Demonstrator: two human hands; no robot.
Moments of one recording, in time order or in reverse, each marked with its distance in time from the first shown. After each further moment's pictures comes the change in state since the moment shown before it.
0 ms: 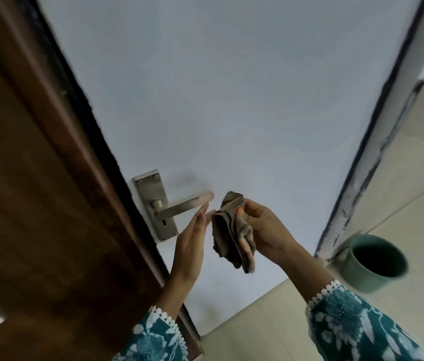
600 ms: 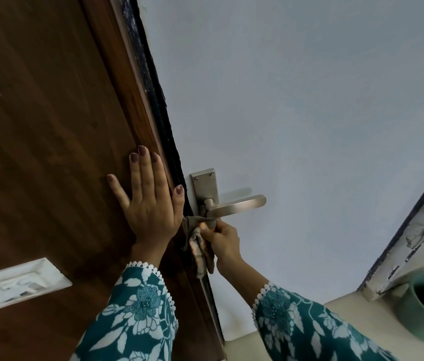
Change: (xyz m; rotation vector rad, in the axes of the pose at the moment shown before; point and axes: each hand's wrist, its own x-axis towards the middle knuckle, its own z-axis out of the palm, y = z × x) left_hand 0.035 0.024 -0.141 1.522 1.010 0.884; right_hand 0.074 0.103 0.127 -0.312 0.272 0.120
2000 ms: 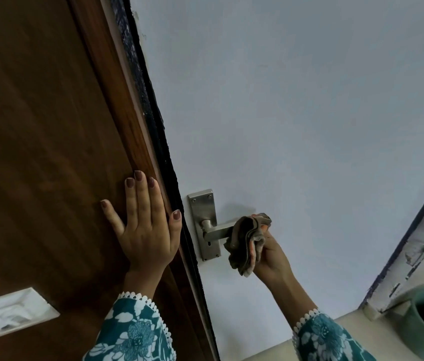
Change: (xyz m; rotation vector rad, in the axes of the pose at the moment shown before) left_hand -0.002 -0.001 0.002 -0.025 -0.011 -0.001; right_hand 0.039 -0.002 -0.095 0.787 -0.312 0.163
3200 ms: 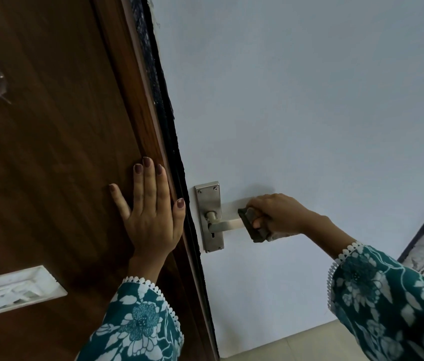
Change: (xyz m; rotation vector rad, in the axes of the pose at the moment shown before) left_hand 0.003 -0.001 -0.003 -0.032 -0.024 -0.014; right_hand 0.001 -0.096 0.059 -2.403 -0.290 -0.376
